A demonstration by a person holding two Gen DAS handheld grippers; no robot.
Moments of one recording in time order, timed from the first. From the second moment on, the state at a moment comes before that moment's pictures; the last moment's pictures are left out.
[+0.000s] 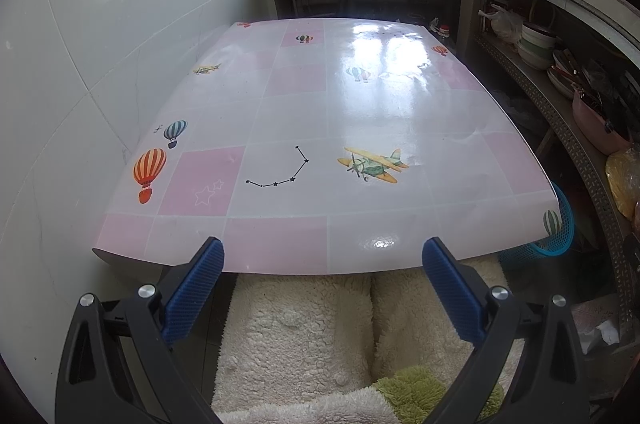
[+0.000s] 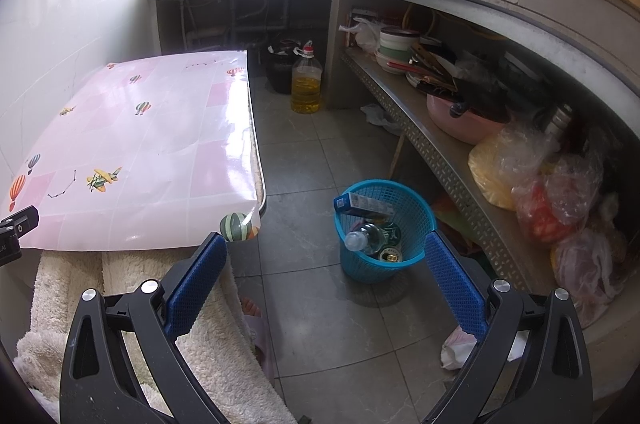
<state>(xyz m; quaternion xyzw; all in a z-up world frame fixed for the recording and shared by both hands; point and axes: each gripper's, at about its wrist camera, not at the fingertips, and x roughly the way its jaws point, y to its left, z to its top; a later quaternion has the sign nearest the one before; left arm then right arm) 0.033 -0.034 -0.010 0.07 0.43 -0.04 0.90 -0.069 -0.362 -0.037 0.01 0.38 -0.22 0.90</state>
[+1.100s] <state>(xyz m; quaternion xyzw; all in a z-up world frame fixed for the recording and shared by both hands) 0.030 -0.038 -0.012 0.07 0.44 -0.03 0.90 -0.067 -0.359 -0.034 0.02 0.37 -0.23 0.90</state>
